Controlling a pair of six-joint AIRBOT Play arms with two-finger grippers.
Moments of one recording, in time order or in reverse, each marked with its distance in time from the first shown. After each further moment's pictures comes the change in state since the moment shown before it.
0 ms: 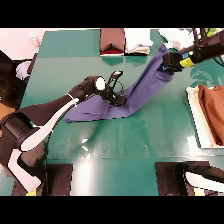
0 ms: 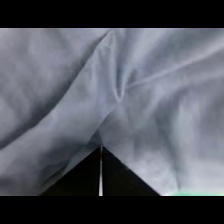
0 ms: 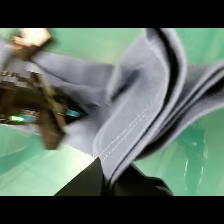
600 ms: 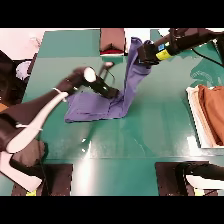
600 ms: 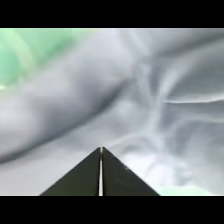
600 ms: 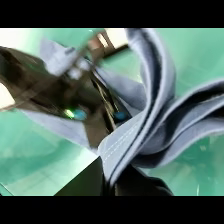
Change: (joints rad) left arm 0.138 0.134 0.008 0.092 -0.092 0.000; right arm 0.211 -0.105 0.175 0.013 -0.047 0.060
